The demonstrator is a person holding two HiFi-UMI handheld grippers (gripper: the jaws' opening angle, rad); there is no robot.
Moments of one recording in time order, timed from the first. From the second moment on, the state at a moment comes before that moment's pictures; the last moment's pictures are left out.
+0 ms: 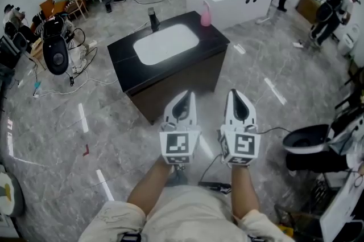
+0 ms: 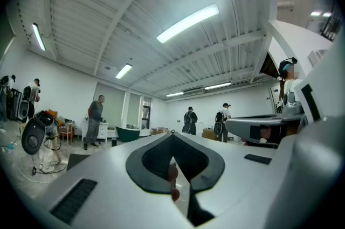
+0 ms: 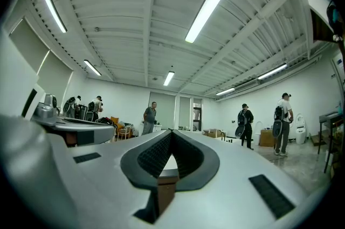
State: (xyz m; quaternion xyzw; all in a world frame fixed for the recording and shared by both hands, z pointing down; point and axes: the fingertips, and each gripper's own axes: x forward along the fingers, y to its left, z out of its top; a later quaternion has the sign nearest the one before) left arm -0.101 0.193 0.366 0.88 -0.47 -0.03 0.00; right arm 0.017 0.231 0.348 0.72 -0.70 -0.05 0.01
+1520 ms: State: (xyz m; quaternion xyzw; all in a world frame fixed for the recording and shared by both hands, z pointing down) left arm -0.045 -0.060 0.370 0.89 -0.45 -0.03 -0.01; right arm 0.072 -0.024 0.350 0.73 -0.68 -0.05 0.02
